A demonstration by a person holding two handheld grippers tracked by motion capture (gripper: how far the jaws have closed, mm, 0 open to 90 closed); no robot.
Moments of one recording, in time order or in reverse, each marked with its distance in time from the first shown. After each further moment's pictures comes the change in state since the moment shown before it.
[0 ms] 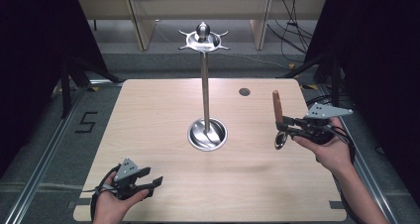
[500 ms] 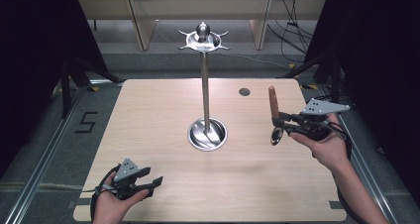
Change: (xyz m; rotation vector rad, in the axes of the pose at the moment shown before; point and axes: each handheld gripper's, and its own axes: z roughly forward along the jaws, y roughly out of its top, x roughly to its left) left arm 0.000 0.000 0.000 -0.006 -0.007 0.000; right arm 0.005 0.013 0.005 -0.019 0.018 -0.001
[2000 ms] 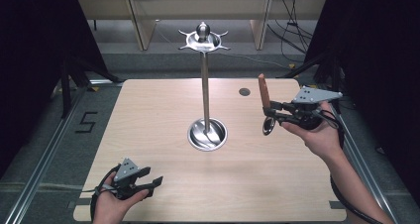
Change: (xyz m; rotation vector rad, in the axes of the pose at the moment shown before) left arm 0.000 0.000 0.000 -0.003 0.001 0.001; right arm 0.010 0.039 0.012 -0.036 0.016 -0.070
